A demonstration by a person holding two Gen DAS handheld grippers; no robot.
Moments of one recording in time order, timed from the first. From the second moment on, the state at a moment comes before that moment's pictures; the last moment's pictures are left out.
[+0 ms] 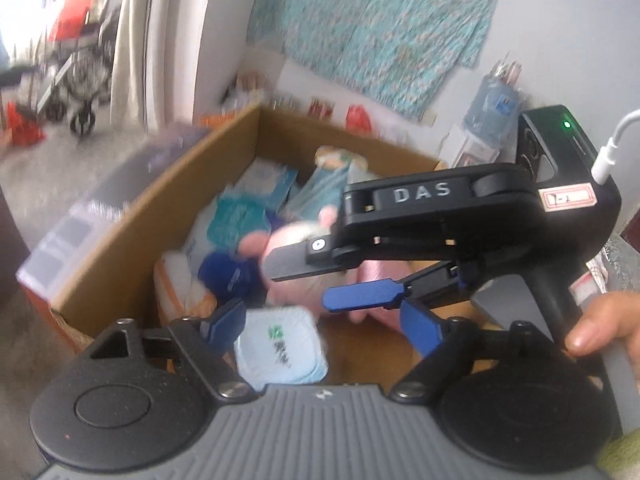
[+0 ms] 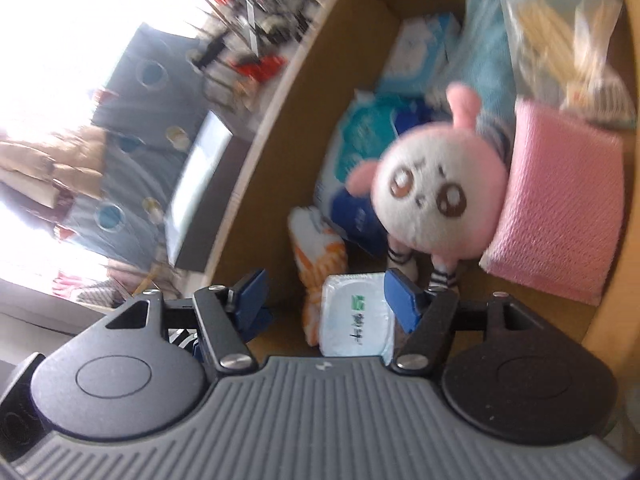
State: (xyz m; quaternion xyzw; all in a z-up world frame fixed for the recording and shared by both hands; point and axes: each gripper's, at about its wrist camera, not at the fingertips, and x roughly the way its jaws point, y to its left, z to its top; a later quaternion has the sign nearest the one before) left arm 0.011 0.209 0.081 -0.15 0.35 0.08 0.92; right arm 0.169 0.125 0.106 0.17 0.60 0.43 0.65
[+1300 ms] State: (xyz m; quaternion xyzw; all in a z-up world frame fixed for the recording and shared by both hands) left arm 0.085 -0.112 -0.031 0.08 0.39 -0.22 0.89; right arm 0.200 -0.205 0.074 -0.31 0.38 0.31 0.81
